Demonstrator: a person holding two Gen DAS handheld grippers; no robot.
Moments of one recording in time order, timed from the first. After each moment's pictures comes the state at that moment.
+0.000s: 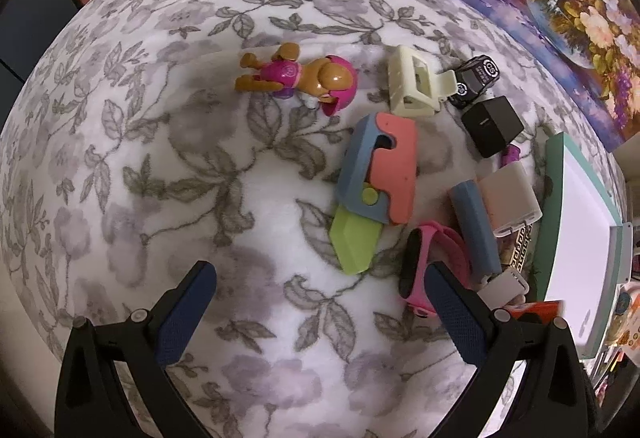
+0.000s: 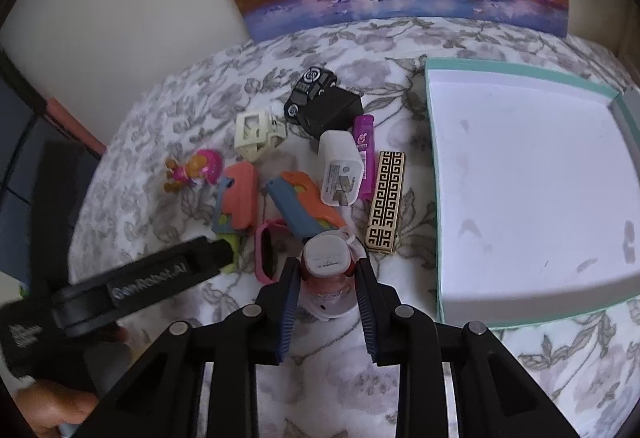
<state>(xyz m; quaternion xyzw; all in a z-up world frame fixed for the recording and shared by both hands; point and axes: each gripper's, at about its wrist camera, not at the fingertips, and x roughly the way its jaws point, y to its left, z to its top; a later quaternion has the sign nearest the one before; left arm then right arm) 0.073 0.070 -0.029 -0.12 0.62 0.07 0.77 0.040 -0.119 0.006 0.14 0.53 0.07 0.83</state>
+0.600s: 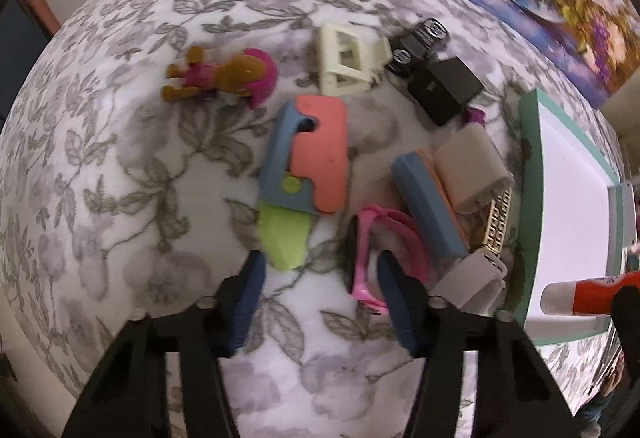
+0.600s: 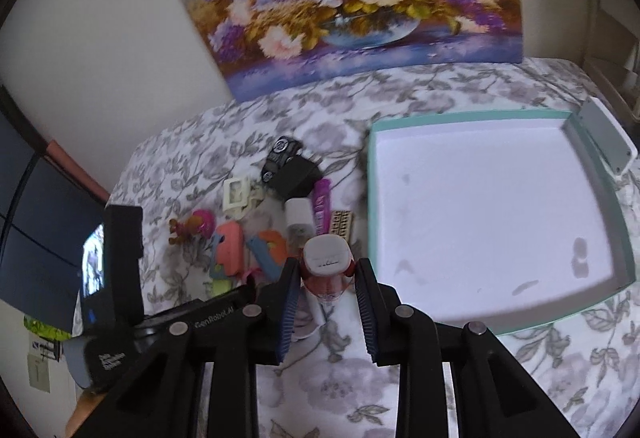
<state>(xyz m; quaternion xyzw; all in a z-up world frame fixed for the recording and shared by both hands) 0.095 0.012 -0.042 -0.07 0.63 0.03 0.78 0.026 -0.167 0.052 0.16 0.47 0.04 0.87</state>
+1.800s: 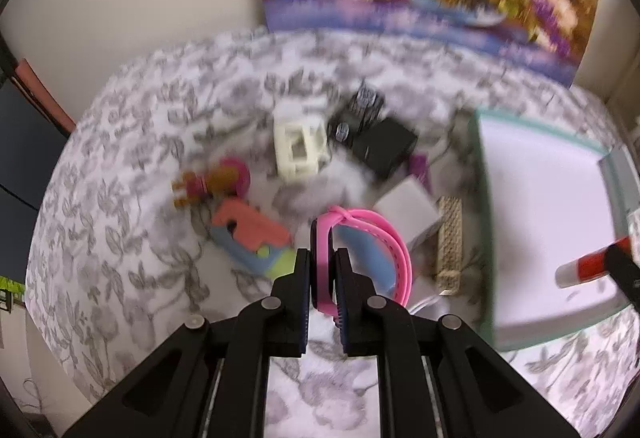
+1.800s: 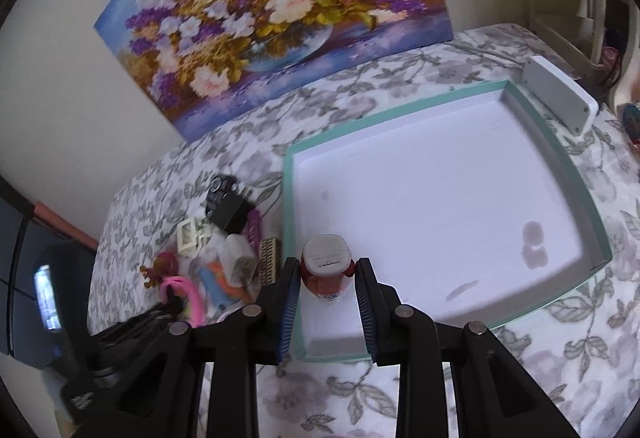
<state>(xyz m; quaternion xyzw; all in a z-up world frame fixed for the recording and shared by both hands) 0.092 -0.038 0.020 0.04 0.53 0.01 0.85 0.022 -0.248 0.044 0.24 0.46 -0.03 0.85</state>
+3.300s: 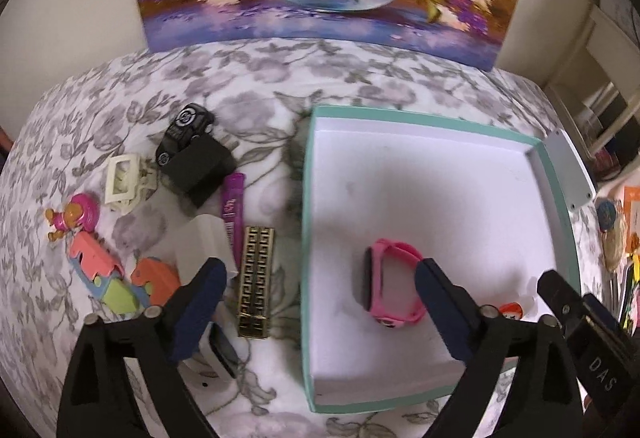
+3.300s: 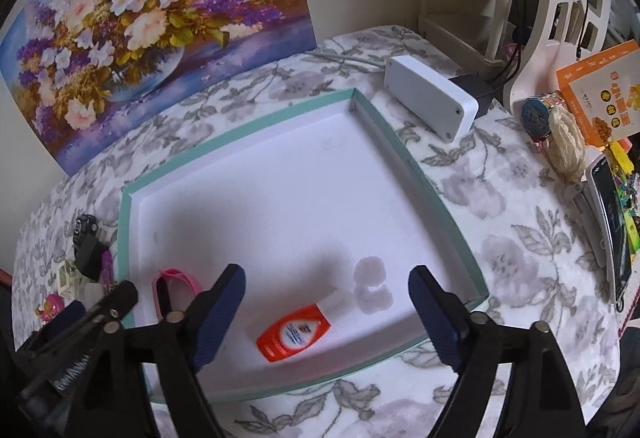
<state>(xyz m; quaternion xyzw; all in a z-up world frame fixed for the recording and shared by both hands) 0.099 -0.143 0.006 0.02 0.53 -0.08 0.84 0.018 -0.342 0.017 0.18 0.48 -0.20 0.83</state>
